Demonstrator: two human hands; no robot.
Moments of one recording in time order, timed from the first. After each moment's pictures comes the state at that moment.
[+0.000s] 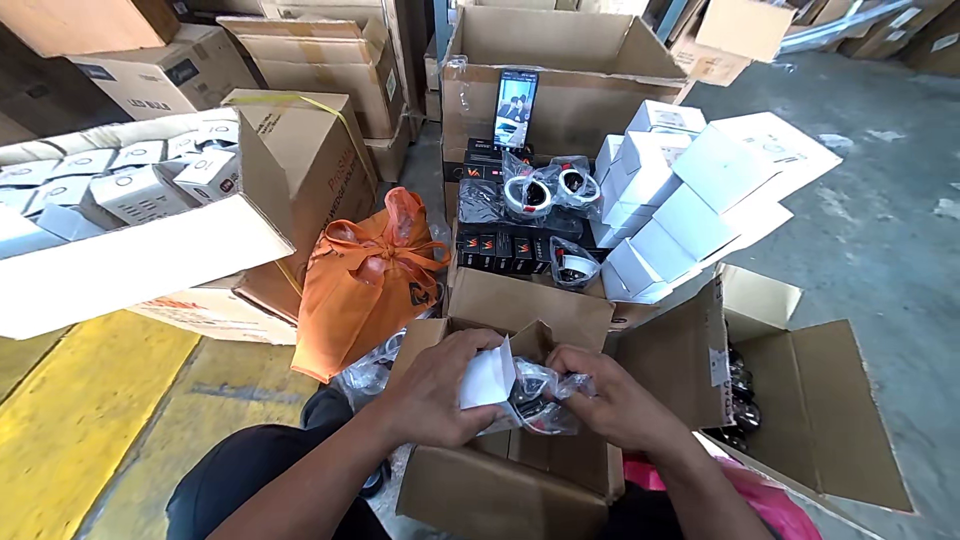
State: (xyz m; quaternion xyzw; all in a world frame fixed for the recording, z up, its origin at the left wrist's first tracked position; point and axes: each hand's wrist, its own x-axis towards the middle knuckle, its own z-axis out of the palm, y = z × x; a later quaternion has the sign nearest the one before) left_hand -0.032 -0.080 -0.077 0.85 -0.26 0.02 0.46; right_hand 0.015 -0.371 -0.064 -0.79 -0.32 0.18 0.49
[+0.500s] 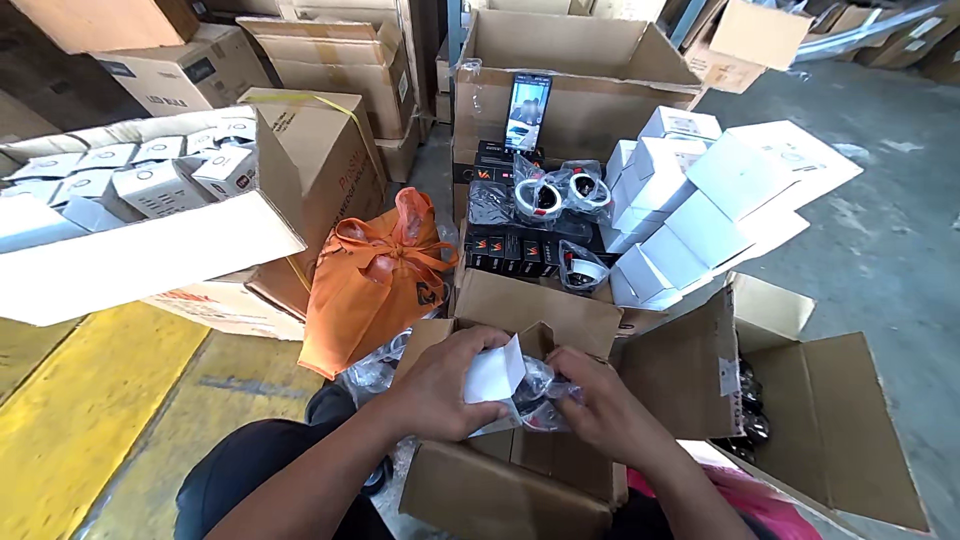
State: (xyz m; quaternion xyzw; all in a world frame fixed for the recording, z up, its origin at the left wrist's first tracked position) left_hand -0.029 -0.075 -0.071 0.84 -0.23 -0.03 0.49; right_hand 0.005 -0.353 -0.070 -0.83 -0.36 0.07 0.41
